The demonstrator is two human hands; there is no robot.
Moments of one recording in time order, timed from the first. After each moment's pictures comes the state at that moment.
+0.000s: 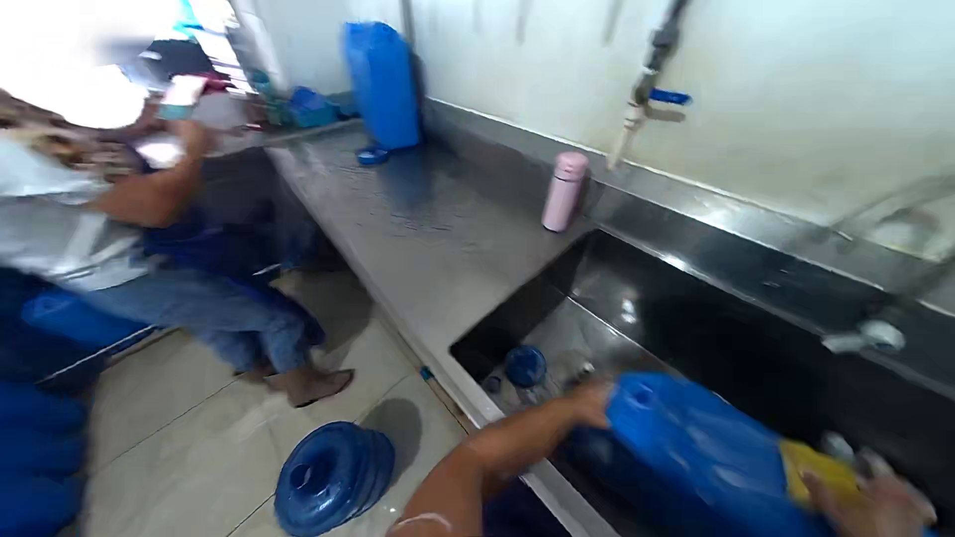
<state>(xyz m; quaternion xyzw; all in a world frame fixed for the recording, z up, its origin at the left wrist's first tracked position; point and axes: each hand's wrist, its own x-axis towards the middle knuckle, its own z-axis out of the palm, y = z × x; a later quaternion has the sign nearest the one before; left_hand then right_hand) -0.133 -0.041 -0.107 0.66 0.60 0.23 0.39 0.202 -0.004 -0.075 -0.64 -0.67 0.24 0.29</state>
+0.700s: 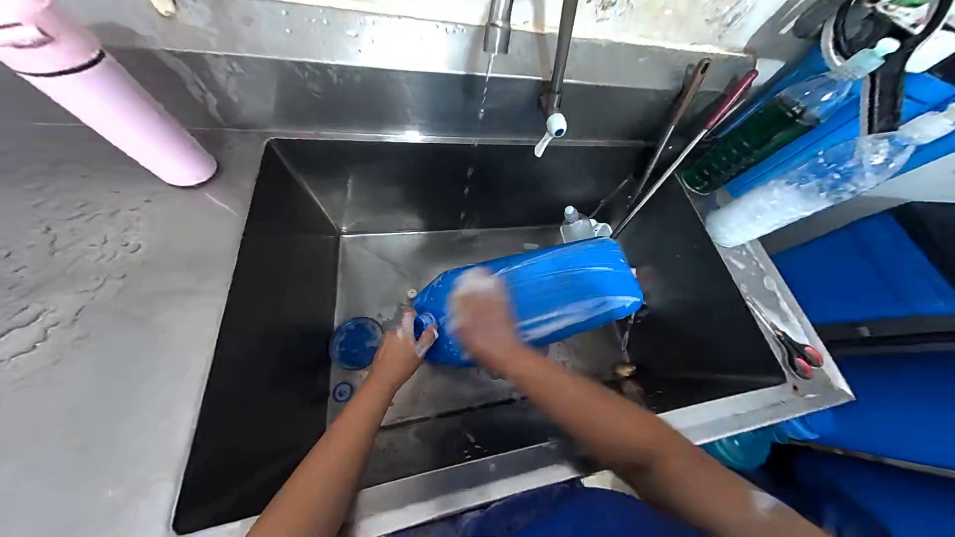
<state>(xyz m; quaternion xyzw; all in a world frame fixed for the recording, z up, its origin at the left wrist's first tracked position) -0.166 0.002 -0.103 0.68 0.62 0.01 0.40 0.008 -0.021 -0.119 -0.65 -0.74 0.15 0.12</state>
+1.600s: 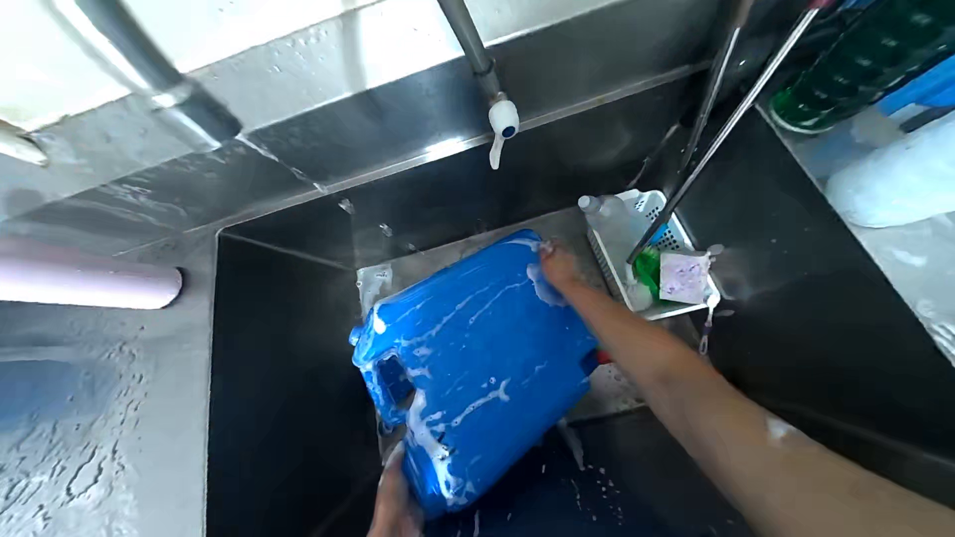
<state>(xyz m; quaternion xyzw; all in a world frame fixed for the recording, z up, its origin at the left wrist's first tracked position) -0.125 -0.048 -0.125 0.14 0.80 0.27 0.51 0.188 0.132 -0.267 -0.77 -0.46 0.42 0.15</state>
